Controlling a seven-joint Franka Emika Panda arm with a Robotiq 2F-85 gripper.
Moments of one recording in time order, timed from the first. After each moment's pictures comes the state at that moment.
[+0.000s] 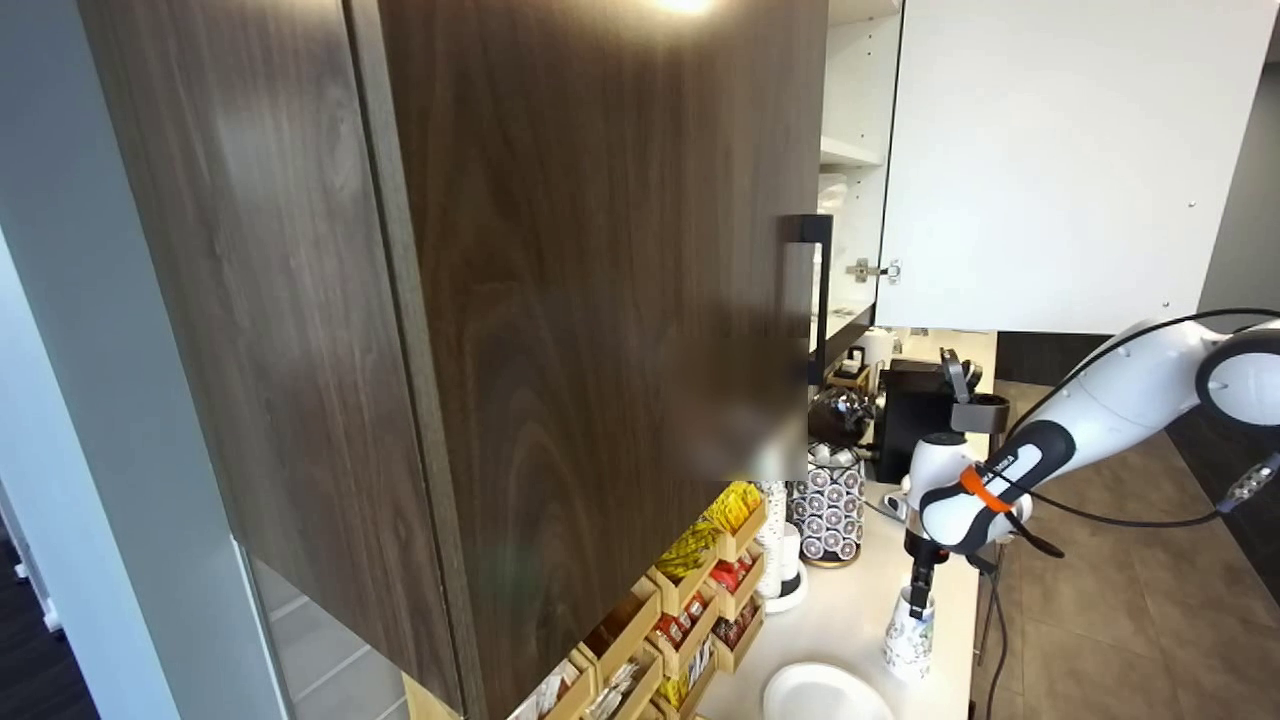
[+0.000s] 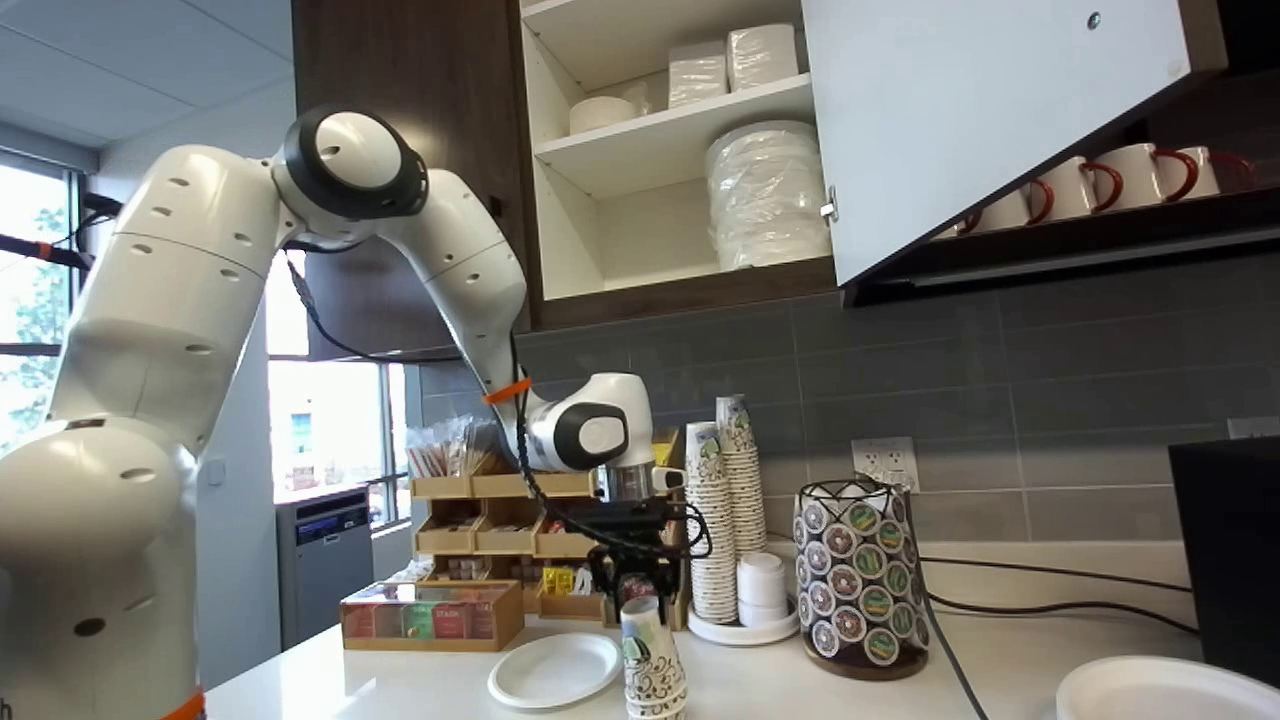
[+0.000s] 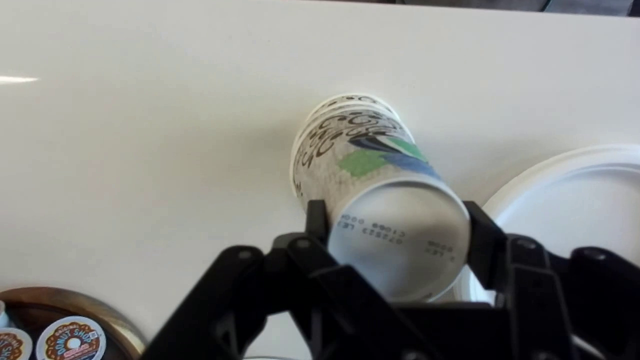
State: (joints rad) arm -0.07 0.28 0.02 -2.31 -0.04 2.64 -0.54
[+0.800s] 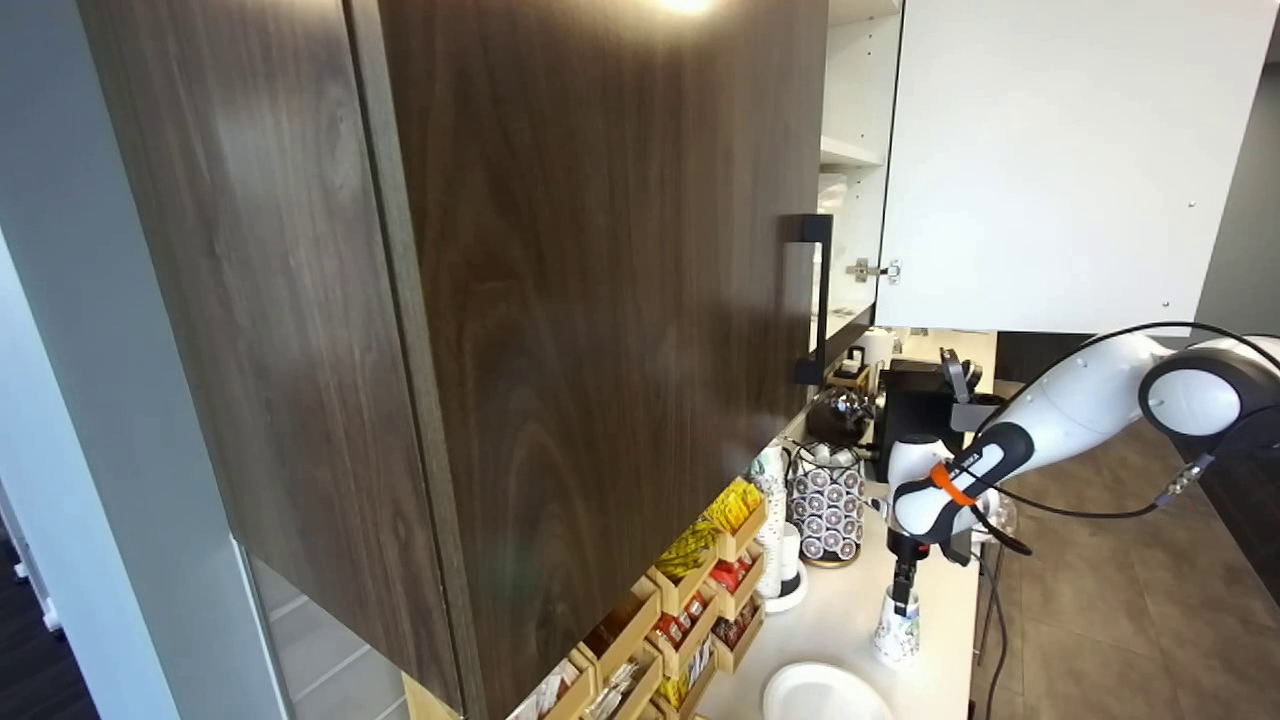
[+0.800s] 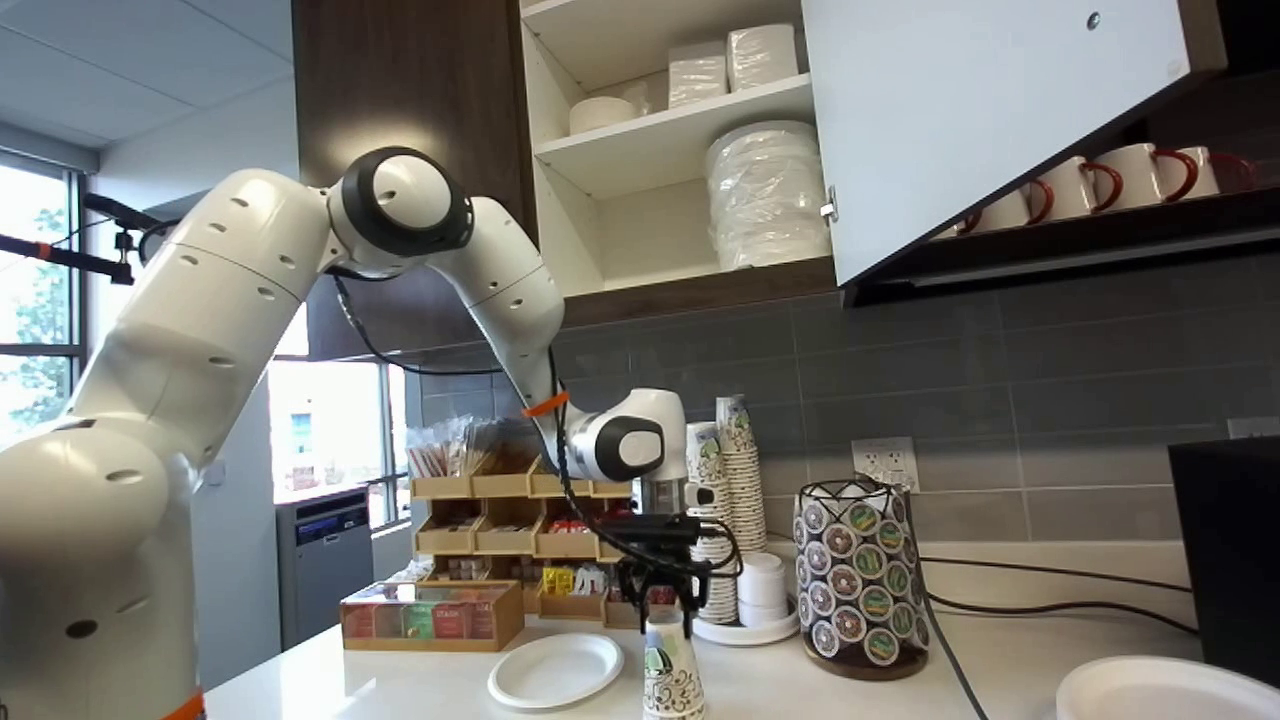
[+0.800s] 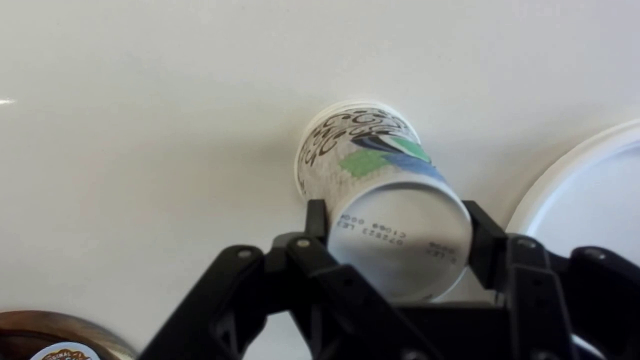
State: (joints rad) arm -0.12 0.45 0.05 -2.11 -0.03 2.53 -0.55
